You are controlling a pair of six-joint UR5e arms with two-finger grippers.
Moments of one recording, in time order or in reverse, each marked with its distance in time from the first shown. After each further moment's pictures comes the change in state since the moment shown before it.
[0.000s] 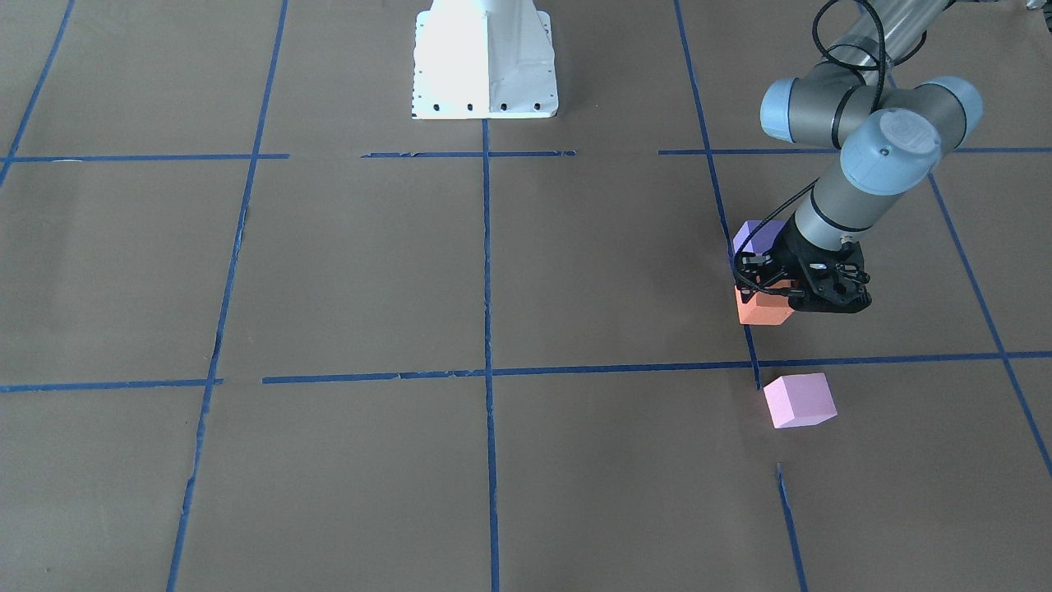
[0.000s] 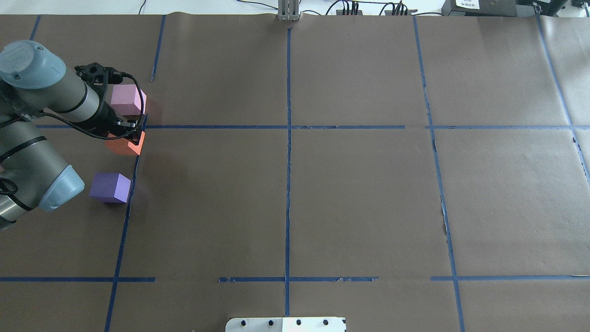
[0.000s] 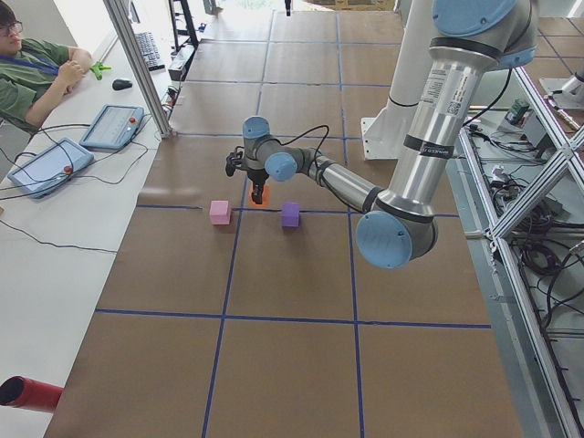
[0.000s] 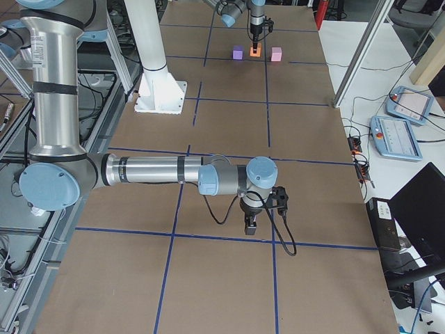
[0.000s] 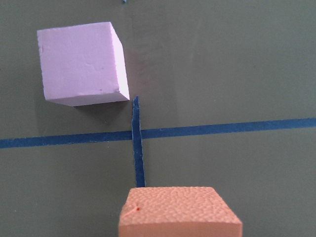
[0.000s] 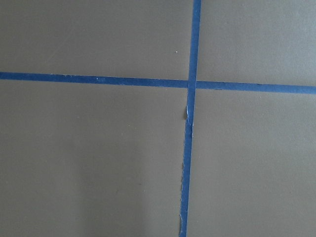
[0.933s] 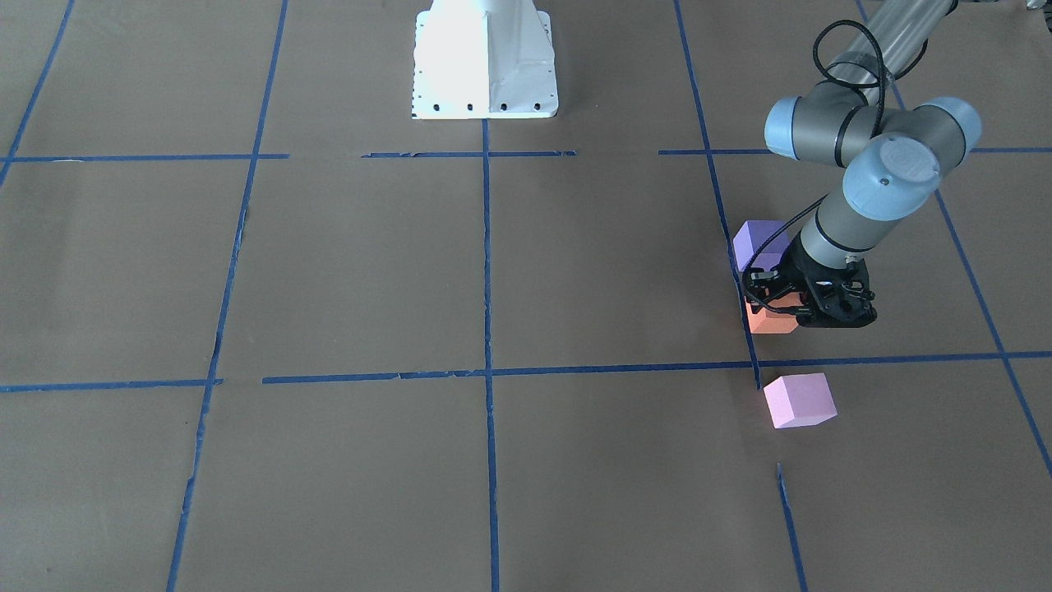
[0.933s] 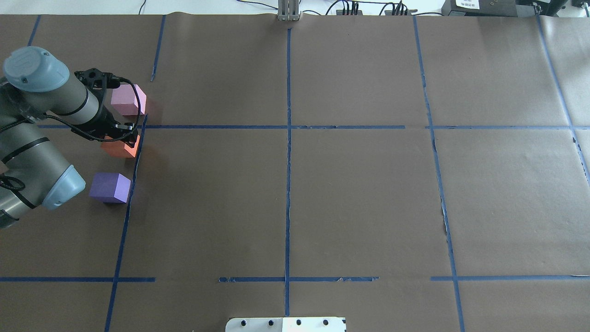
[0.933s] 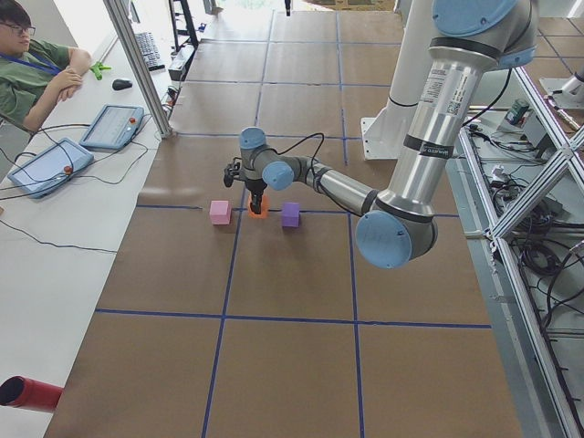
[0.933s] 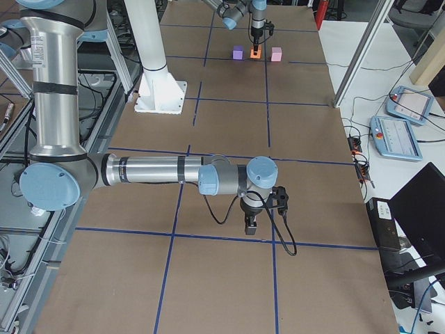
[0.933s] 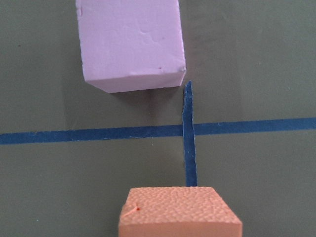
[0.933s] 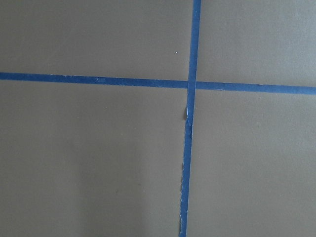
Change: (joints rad) left arm -0.003 -0.004 0.072 -0.020 0.002 0.000; right arm 0.000 0.001 0.000 0.000 -0.001 0.000
